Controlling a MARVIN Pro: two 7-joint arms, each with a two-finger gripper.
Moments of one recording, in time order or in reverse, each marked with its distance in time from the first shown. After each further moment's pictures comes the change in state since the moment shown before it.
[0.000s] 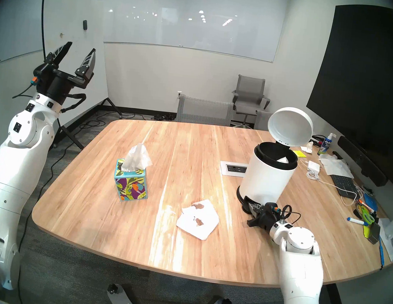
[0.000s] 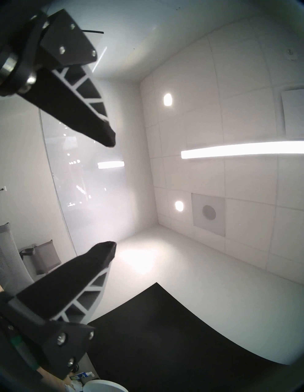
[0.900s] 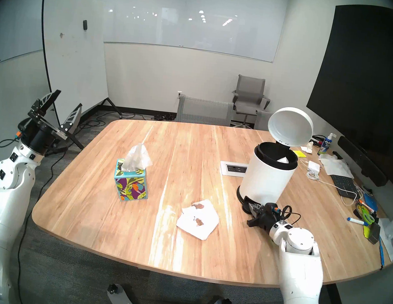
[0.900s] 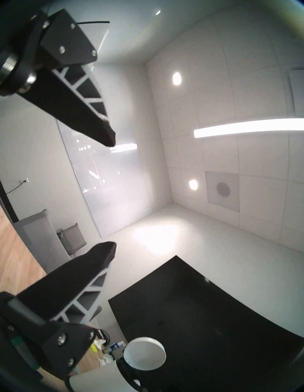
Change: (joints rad) left arm 0.354 -0.049 -0.199 0.017 -0.037 -0.185 -0.352; right arm -0.004 -0.001 -0.002 0.002 0.010 -0.011 -0.008
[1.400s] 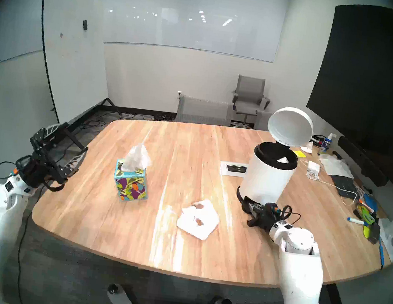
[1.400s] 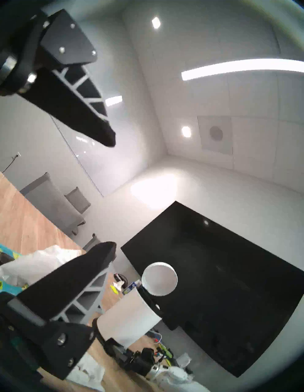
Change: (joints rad) left arm 0.194 0.023 -0.048 -0.034 -0.051 -0.208 -0.314; right arm 0.002 0.004 -0.005 0.003 0.000 0.001 -0.002
